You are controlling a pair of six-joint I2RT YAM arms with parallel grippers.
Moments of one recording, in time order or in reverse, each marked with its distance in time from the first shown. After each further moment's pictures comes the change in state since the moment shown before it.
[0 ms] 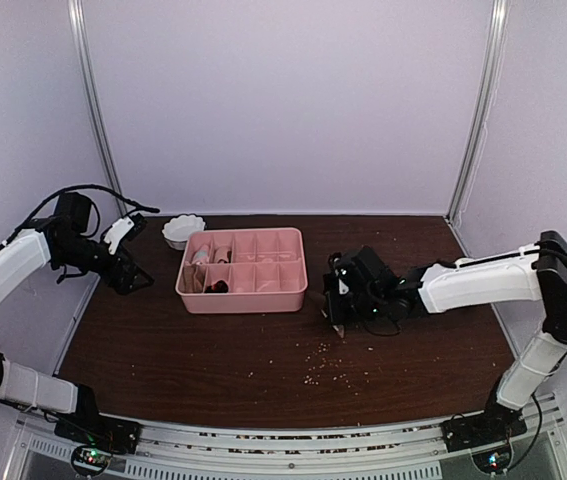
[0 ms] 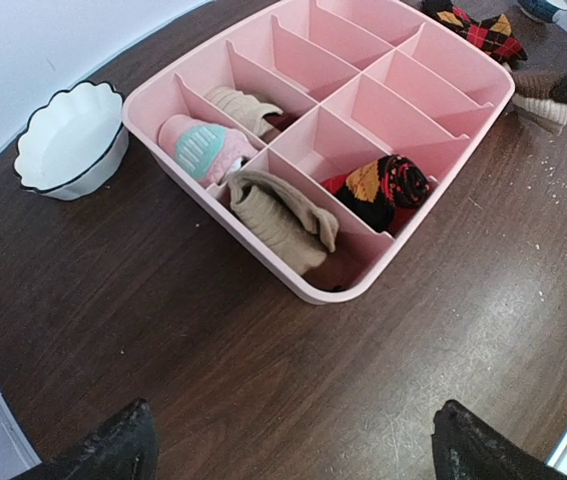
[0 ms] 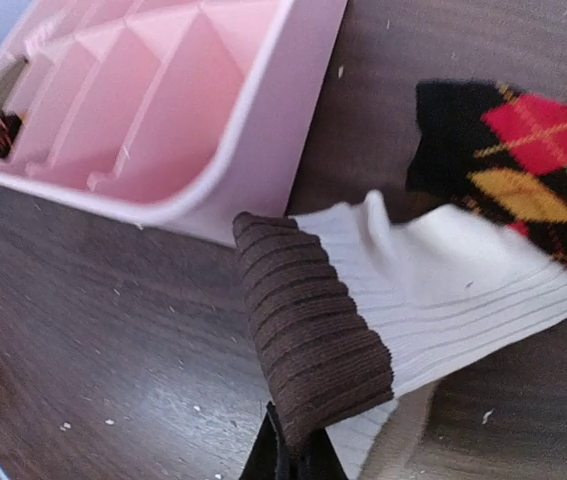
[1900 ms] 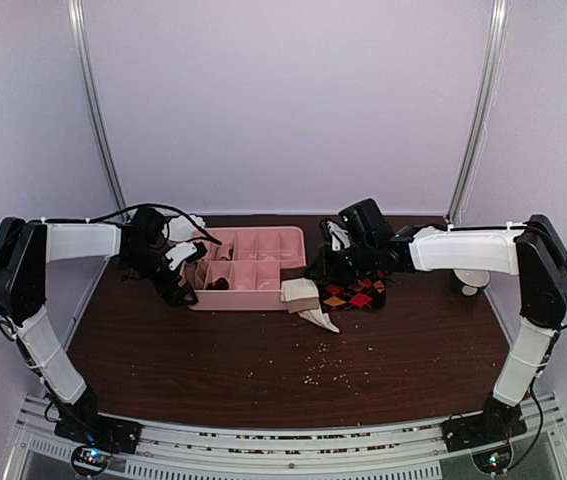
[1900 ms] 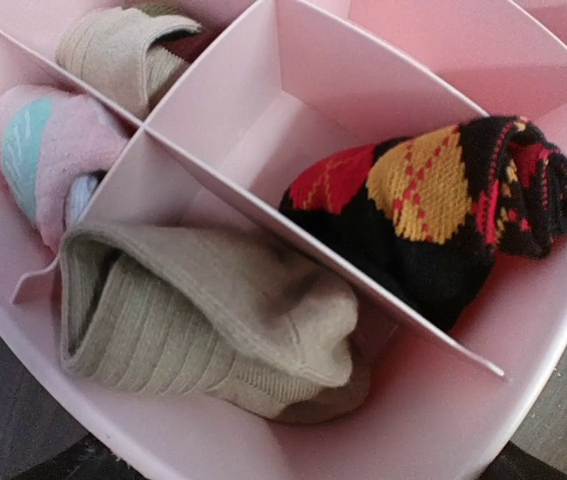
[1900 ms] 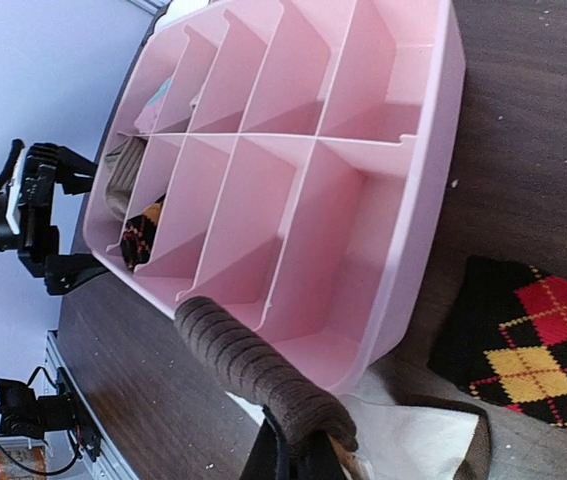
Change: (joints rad) left arm -0.267 0.492 0.093 0.249 -0.219 -0.027; right arm -0.186 0.111 0.286 -0.029 -0.439 0.045
